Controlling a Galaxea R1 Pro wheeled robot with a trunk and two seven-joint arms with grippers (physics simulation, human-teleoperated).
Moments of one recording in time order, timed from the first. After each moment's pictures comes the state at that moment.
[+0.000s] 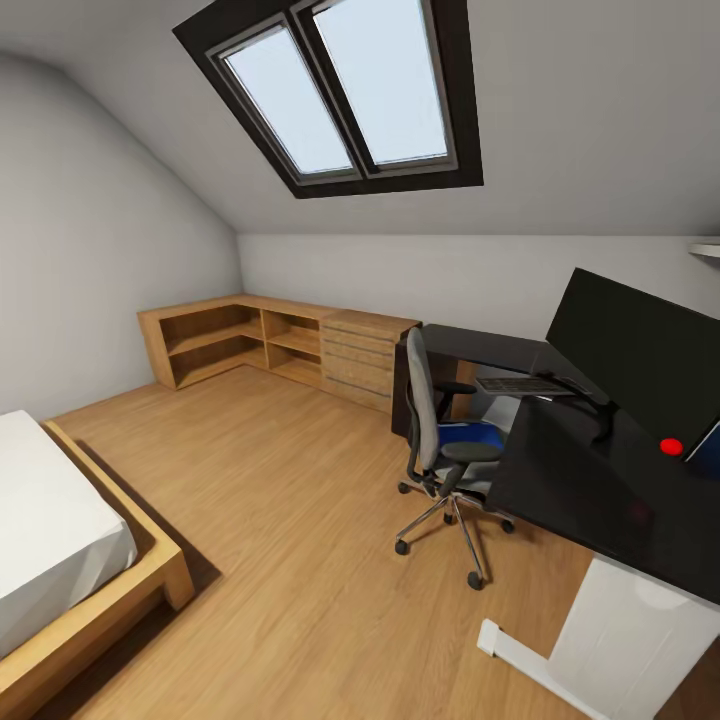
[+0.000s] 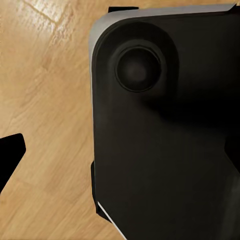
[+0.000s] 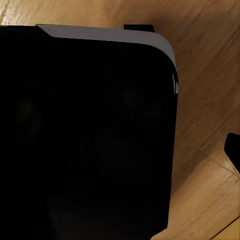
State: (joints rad) left arm 0.01 0.03 0.00 -0.07 0.01 0.01 0.00; right arm -0.04 0.01 0.00 -0.03 0.00 -0.01 0.00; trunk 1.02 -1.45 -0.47
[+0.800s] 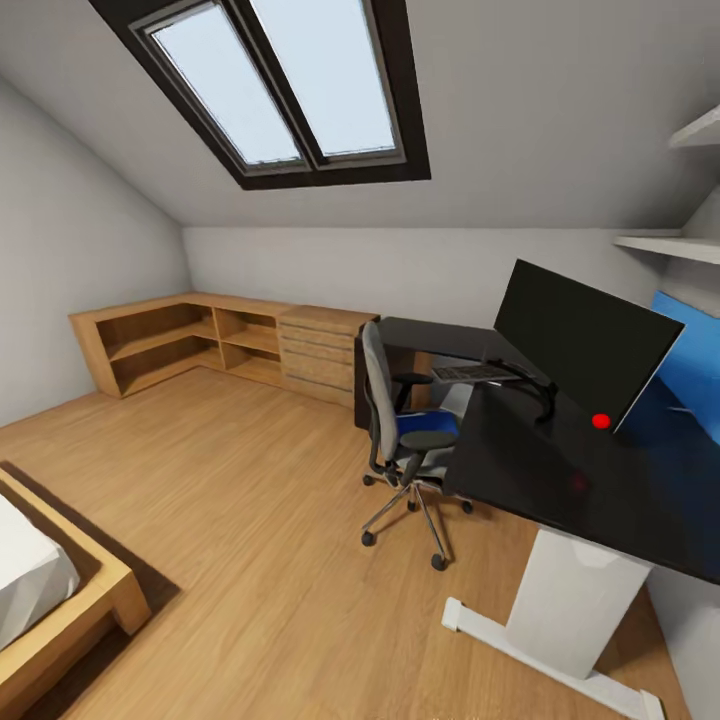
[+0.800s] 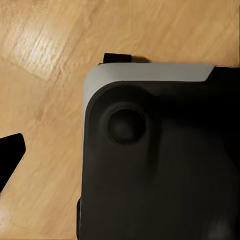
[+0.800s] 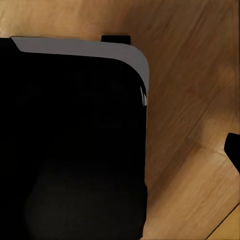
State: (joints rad) left arm -0.01 0.03 0.00 -0.16 0.08 0.01 -0.01; right arm -0.05 -0.03 0.00 -0.05 0.00 -0.01 0.00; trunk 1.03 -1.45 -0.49
